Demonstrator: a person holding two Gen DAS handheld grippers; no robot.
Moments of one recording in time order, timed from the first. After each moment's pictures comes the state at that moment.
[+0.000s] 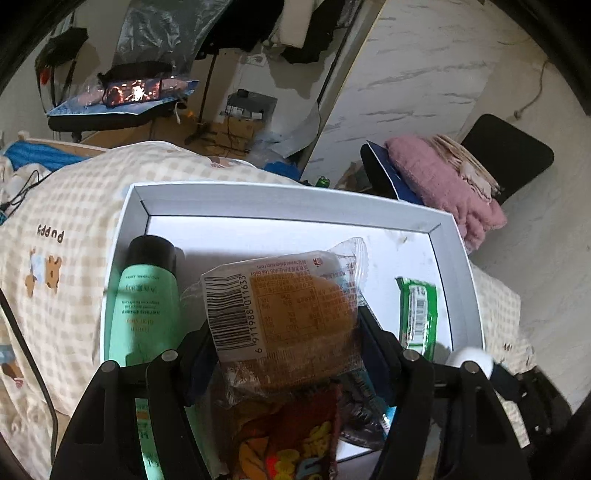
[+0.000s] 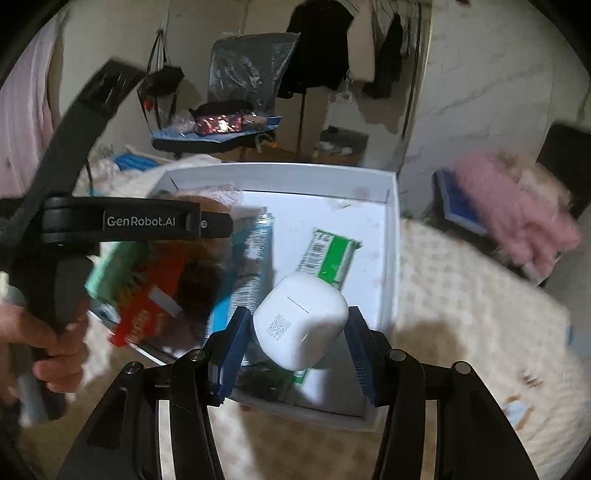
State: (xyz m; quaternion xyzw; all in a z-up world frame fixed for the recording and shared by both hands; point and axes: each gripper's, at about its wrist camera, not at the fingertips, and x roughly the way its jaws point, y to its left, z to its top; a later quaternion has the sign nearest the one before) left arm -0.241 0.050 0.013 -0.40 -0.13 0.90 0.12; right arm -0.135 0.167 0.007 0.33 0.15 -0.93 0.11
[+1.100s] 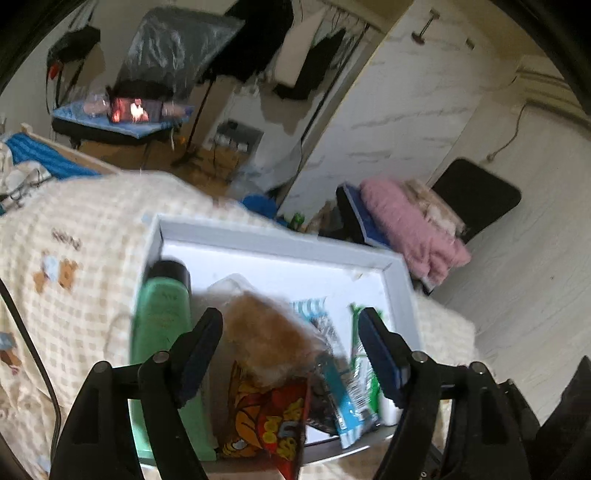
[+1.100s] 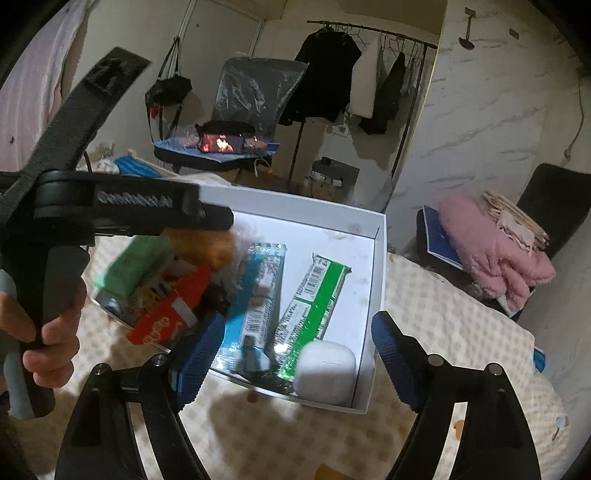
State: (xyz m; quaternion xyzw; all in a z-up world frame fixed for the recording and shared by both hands) left arm -0.201 0.018 0.058 -0.32 -0.20 0.91 0.15; right arm -0.104 0.163 0.034 0.28 0.15 -0.94 0.12
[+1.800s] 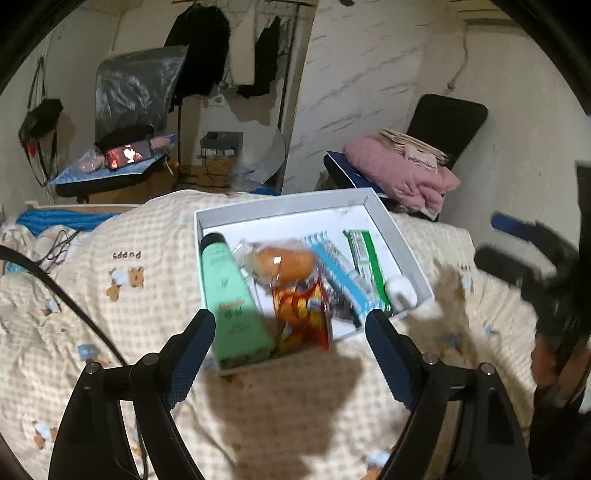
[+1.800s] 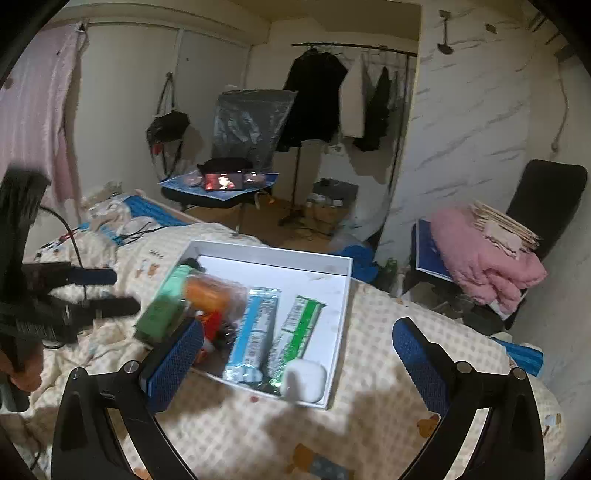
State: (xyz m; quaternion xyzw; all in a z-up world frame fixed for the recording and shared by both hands) left arm -0.101 0.006 0.075 -0.34 -0.03 0.92 0.18; right arm -0.073 0.188 0.104 0.27 0.11 -0.95 0.15
